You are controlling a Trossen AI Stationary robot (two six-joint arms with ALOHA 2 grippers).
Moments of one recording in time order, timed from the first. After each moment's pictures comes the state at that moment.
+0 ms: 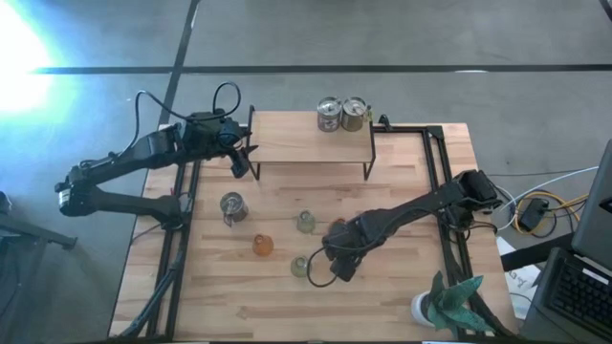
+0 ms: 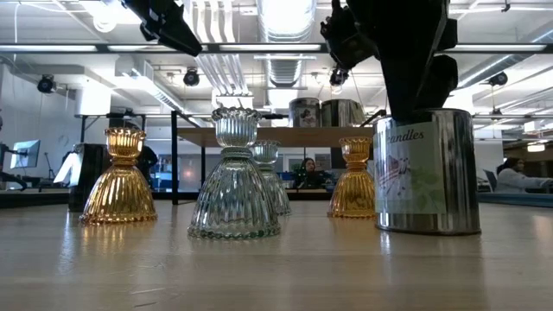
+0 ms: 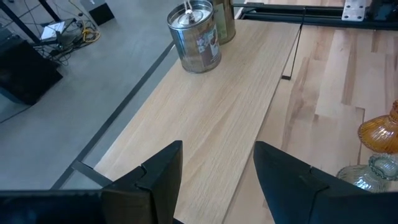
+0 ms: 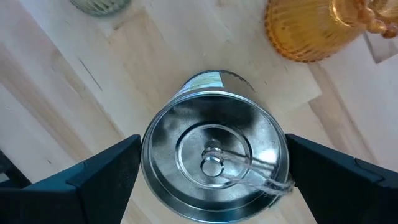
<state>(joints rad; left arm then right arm) 0.37 0.97 1.11 -0.64 -0.21 0.12 0.32 1.85 1.44 -0.99 -0.06 0.95</state>
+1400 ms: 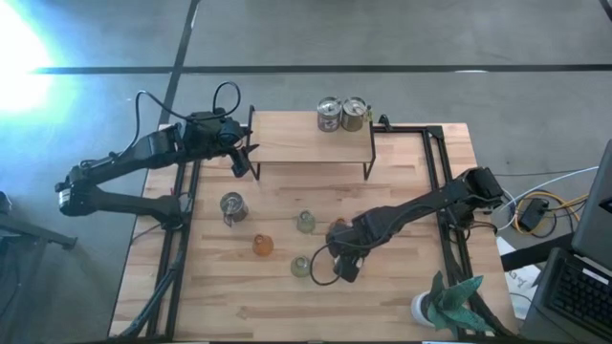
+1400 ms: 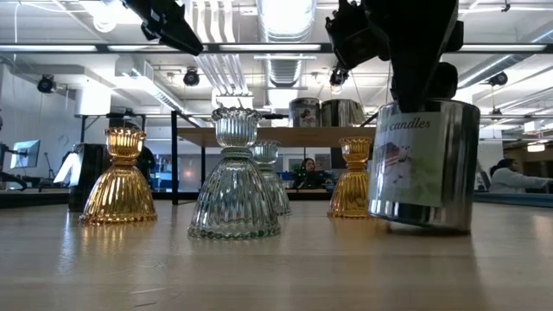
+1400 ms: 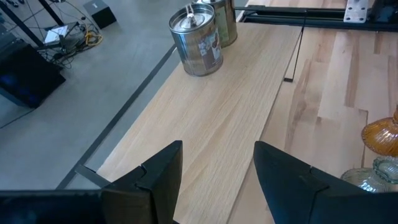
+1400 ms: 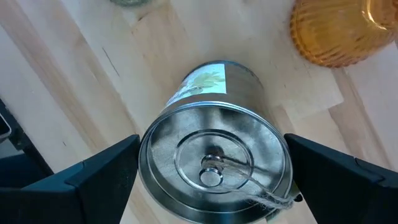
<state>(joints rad) 0.37 0.97 1.11 -0.62 -0.22 0.13 0.31 1.79 1.35 -0.89 -0.11 0.87</state>
